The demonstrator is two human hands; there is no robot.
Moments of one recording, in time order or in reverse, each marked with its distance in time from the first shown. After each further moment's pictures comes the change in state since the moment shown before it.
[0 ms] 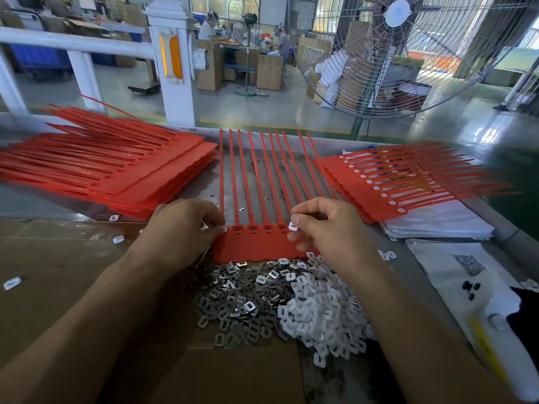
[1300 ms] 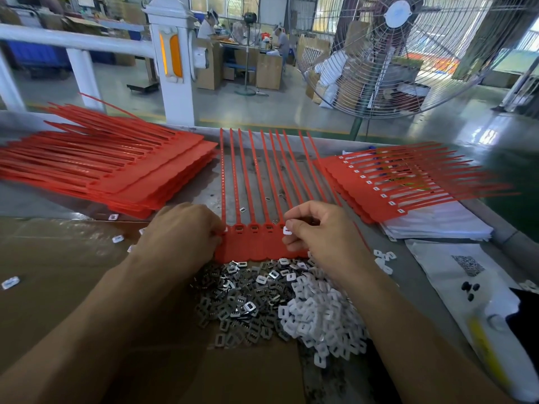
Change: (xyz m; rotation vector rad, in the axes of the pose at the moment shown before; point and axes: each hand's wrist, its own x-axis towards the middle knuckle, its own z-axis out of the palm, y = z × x) left_hand -0.007 0.009 -0.003 0.299 -0.061 0.085; right_hand -0.002 0.003 0.007 -0.068 -0.029 -0.044
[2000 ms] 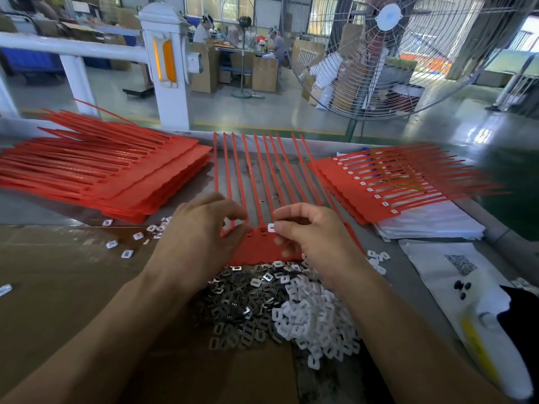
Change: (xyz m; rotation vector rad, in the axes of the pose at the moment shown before) left_hand -0.004 0.029 0.008 -0.325 0.333 0.113; right_hand 0.003 0.000 0.003 0.239 -0.076 0.077
